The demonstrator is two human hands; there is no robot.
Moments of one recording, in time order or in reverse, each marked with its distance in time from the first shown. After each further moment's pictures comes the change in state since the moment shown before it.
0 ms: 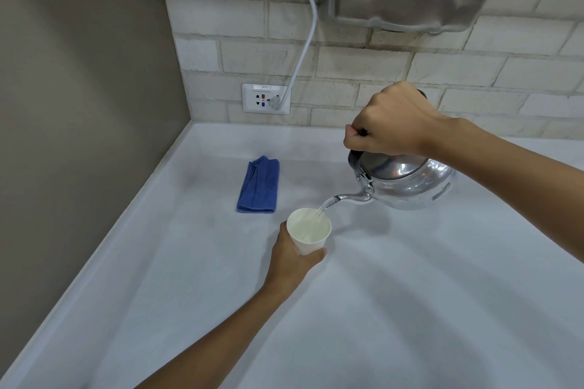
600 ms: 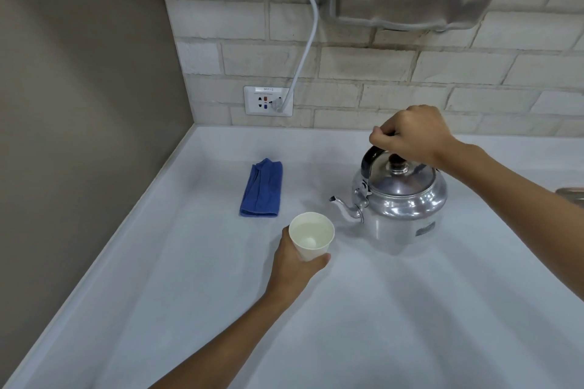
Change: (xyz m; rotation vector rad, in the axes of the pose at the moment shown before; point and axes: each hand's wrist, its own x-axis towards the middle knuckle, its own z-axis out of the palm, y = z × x) left_hand -0.001 0.000 0.000 0.037 0.015 0.003; right_hand -0.025 0.029 0.066 0.313 0.041 0.384
